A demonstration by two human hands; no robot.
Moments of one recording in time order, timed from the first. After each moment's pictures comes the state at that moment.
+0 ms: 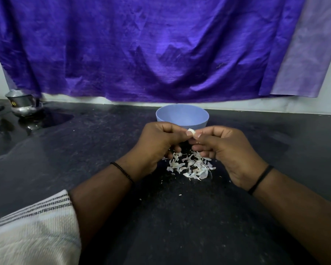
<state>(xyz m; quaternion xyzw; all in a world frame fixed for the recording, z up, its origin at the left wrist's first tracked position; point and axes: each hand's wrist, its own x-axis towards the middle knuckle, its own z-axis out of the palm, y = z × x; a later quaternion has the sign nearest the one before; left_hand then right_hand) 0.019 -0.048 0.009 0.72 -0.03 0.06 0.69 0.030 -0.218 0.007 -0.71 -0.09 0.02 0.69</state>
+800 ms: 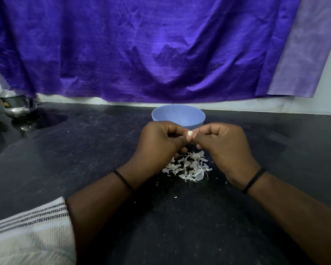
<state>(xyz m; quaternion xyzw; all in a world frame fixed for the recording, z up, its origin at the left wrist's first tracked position) 0.013 -0.062 0.009 0.80 -0.07 0.16 0.57 0.030 -0.218 0.007 -0.76 -0.15 -0.12 0.62</state>
